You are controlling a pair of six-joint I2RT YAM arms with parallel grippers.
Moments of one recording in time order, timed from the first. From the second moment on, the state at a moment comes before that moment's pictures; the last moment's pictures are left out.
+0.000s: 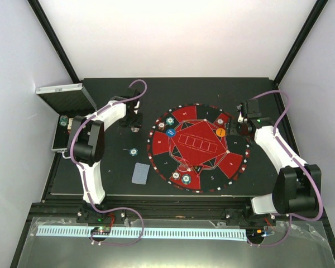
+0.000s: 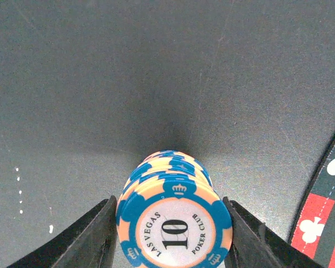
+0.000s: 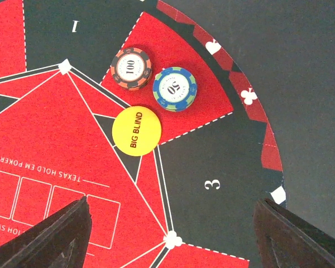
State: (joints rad) left arm -0.25 1.99 1.46 -0.75 -0.08 -0.25; right arm 0.13 1.39 1.01 -0.63 0.02 0.25
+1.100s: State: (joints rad) left arm -0.28 1.92 1.48 -0.76 -0.06 -0.25; right arm 0.13 1.40 1.01 -0.63 0.02 0.24
